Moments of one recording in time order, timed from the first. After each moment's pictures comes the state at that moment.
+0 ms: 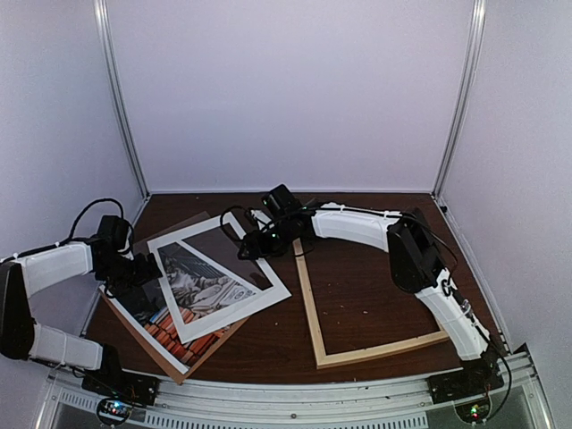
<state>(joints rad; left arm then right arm) -0.04 1.23 0.65 -0.50 0.05 -0.54 0.81 2.53 2.20 -0.51 -0.40 0.40</state>
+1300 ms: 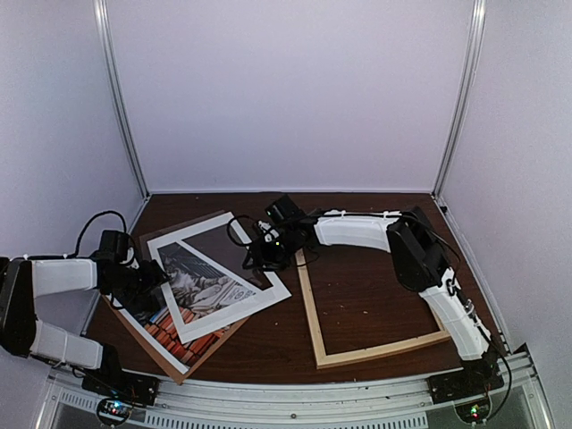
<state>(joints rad) -0.03 1.26 0.48 -0.19 0.21 -0.62 0.82 2.51 2.09 -0.45 -0.46 0.59</state>
